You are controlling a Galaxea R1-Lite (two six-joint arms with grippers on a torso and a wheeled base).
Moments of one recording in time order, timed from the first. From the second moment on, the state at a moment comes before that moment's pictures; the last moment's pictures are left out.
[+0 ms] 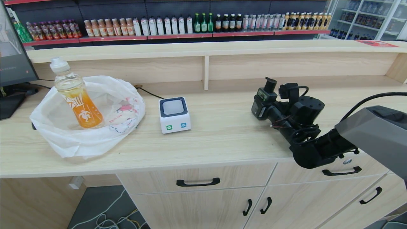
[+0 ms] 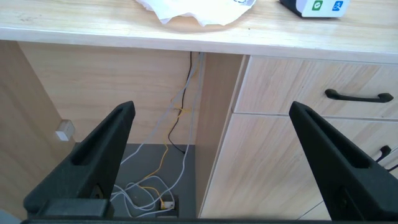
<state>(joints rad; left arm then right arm) 0.00 0.00 0.00 0.00 0.01 -0.02 0.28 2.26 -1.18 -1.31 -0.04 0.04</state>
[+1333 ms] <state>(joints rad) 0.00 0.00 0.00 0.00 0.01 -0.02 0.44 1.67 -0.46 -1.33 -0.10 -0.05</state>
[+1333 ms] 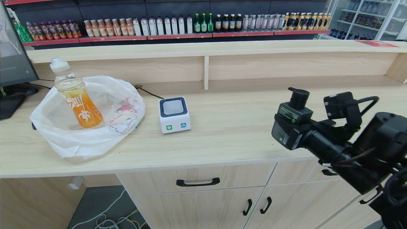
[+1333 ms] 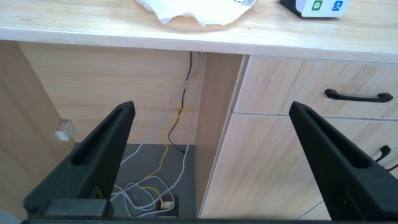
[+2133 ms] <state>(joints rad) 0.00 0.00 0.00 0.00 0.01 -0.02 0.56 1.50 -0.31 -1.36 0.00 0.04</state>
